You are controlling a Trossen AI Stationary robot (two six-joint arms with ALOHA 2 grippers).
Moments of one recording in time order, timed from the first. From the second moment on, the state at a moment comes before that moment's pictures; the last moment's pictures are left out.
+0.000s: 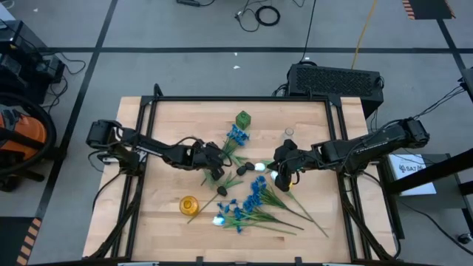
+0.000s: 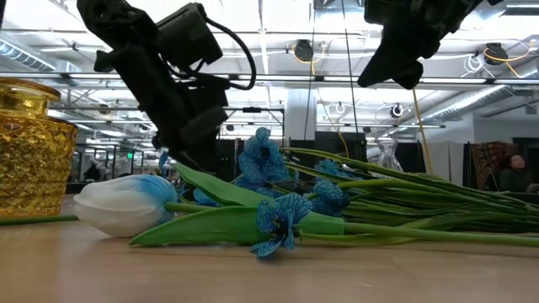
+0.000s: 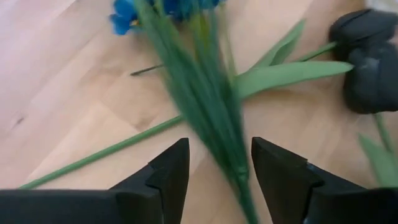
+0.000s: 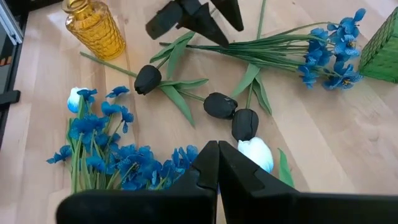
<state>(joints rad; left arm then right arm) -0.06 1.62 0.76 -0.12 -0.41 -0.54 0.20 1.23 0.84 -0.35 0.23 0.49</state>
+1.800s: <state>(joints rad) -0.07 1.53 0.76 0.15 -0.50 -0.25 0.20 1.23 0.84 -0.32 0.23 0.51</state>
